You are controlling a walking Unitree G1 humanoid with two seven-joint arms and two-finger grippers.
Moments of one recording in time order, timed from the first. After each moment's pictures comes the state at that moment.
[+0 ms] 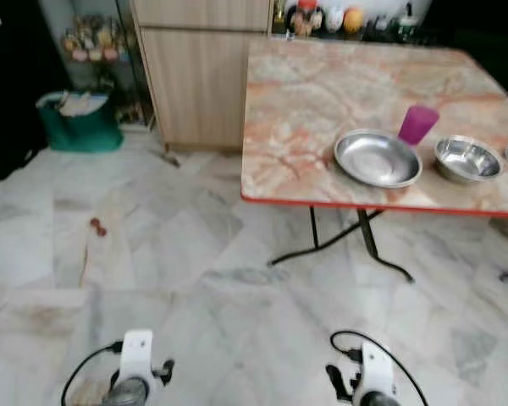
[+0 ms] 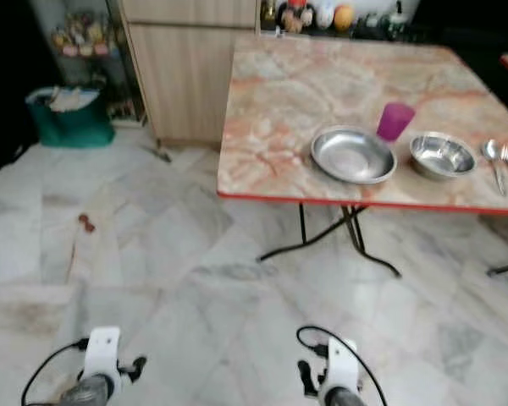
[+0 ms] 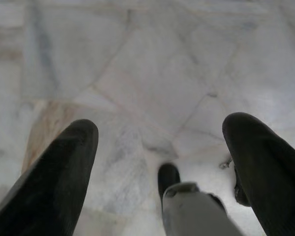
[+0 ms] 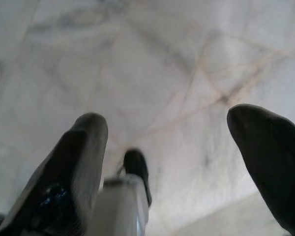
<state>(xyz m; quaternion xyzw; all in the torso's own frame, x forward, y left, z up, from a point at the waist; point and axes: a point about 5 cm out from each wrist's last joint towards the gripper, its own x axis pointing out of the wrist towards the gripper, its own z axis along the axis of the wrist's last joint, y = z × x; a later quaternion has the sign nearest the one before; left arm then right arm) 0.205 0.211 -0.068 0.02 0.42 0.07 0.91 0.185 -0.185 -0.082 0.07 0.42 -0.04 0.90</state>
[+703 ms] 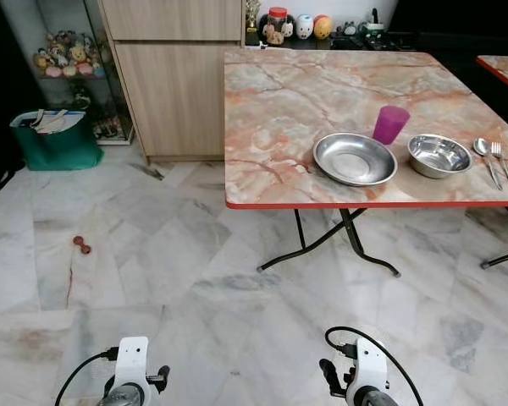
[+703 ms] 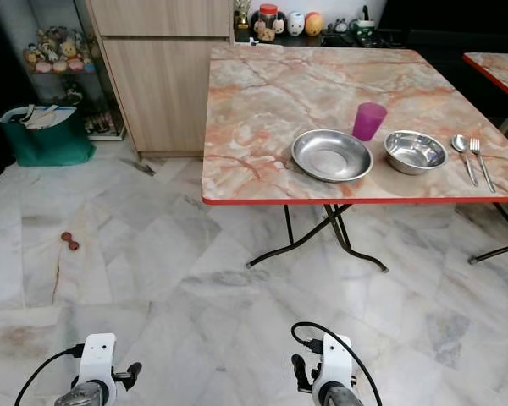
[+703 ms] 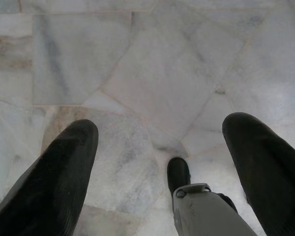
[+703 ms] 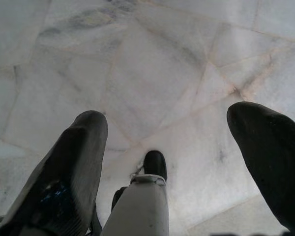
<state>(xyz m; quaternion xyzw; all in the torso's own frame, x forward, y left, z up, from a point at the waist) 0.200 0.214 -0.070 0.03 0.42 0.07 0.90 0.184 -0.176 -0.083 0.08 0.42 -0.03 0.90</state>
